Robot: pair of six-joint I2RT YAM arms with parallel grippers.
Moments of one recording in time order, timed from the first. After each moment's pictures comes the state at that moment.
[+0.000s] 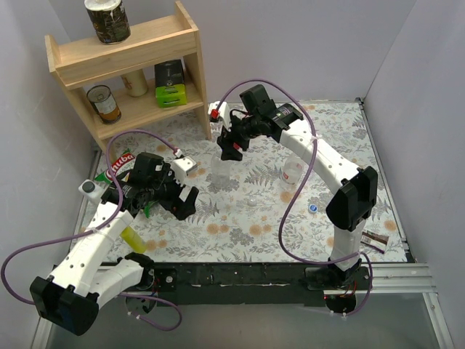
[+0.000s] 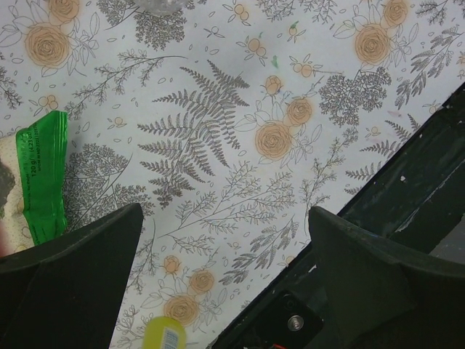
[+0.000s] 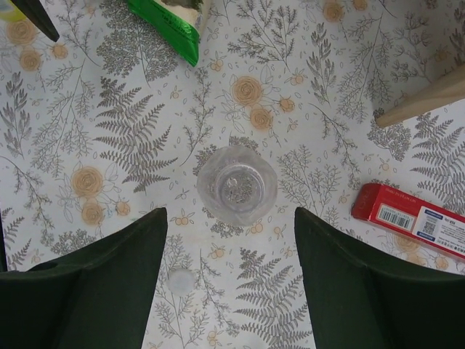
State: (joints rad) left arm -0.39 0.96 0.95 -0.87 0.36 0.24; right arm 0.69 1.88 1.93 -0.84 -0.57 -0.56
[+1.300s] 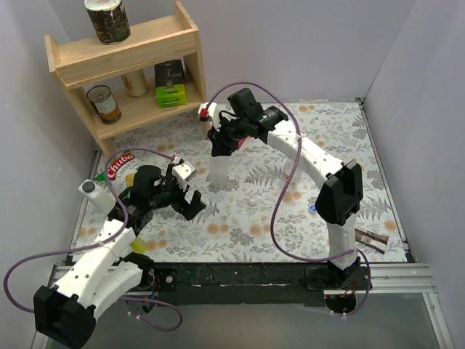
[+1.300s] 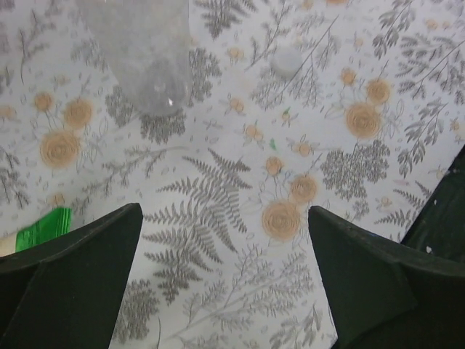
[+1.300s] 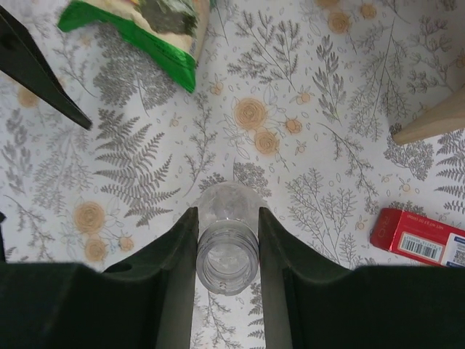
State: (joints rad) left arm -0.39 0.87 0.68 -0.41 0.46 0.21; right arm 0.73 1.99 1.96 -0.74 -0.54 -0.45
